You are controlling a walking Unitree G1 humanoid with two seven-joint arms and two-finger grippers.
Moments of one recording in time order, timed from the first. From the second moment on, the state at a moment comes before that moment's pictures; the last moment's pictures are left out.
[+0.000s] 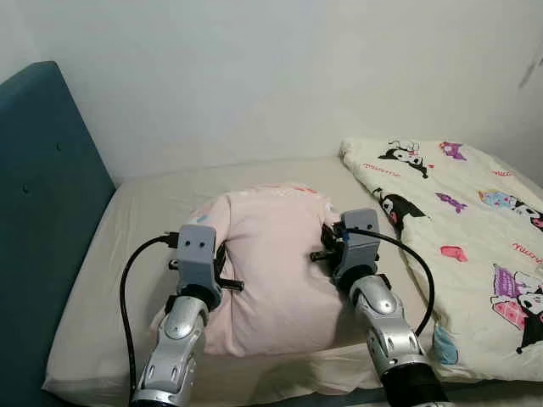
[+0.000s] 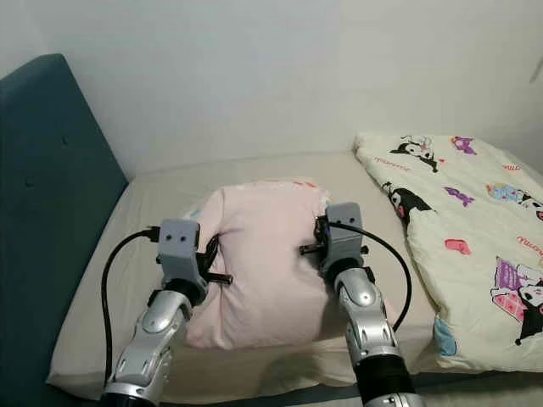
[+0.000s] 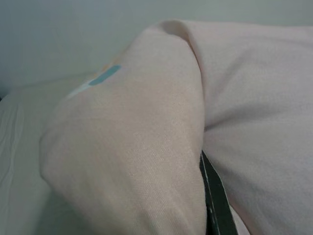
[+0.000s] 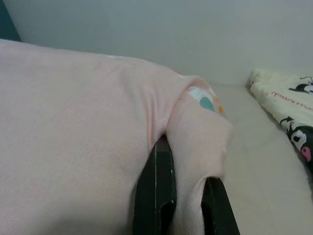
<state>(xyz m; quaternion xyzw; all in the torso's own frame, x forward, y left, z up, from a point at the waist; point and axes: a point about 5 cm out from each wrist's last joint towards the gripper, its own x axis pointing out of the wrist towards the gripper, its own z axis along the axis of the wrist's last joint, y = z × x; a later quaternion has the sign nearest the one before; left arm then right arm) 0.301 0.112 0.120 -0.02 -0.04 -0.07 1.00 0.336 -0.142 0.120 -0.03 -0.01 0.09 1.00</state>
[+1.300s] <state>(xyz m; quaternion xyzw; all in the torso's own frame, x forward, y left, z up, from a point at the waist) 0.302 0.113 0.117 -0.01 -0.03 -0.06 1.00 0.336 -0.146 0.113 -0.04 0.00 0.09 1.00</state>
